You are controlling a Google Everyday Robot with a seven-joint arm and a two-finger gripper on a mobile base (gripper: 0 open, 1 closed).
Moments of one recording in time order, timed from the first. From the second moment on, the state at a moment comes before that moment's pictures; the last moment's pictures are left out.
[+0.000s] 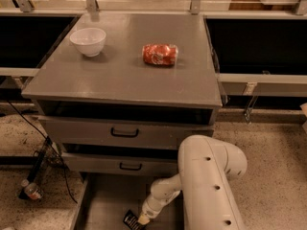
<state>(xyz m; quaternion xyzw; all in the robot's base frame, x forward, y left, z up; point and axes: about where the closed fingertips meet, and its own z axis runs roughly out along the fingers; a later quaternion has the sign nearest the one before) 0.442 0.049 0.132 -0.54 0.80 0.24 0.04</state>
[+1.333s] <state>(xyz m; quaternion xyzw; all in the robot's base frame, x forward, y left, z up) 0.442 0.049 0.132 -0.54 0.80 0.24 0.04</state>
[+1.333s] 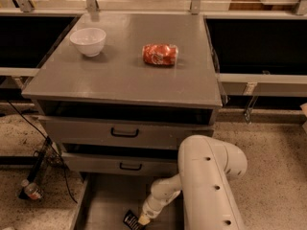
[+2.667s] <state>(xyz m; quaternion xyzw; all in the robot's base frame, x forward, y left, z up) 0.442 0.052 0.129 -0.53 0.81 0.25 0.04</state>
